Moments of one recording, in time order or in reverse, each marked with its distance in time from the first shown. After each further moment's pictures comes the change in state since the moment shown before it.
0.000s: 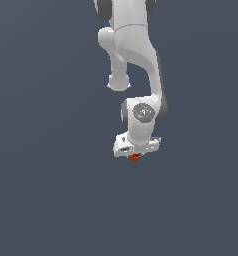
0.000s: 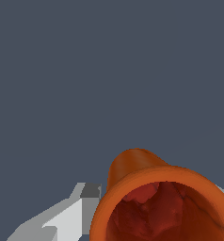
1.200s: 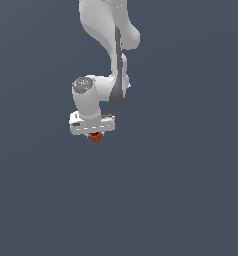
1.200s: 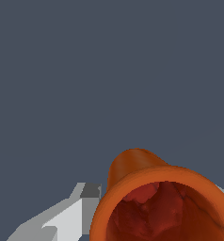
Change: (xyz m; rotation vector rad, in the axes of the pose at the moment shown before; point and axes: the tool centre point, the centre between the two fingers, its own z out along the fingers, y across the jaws) arm -0.118 0.177 -0.041 0.000 0.000 0.003
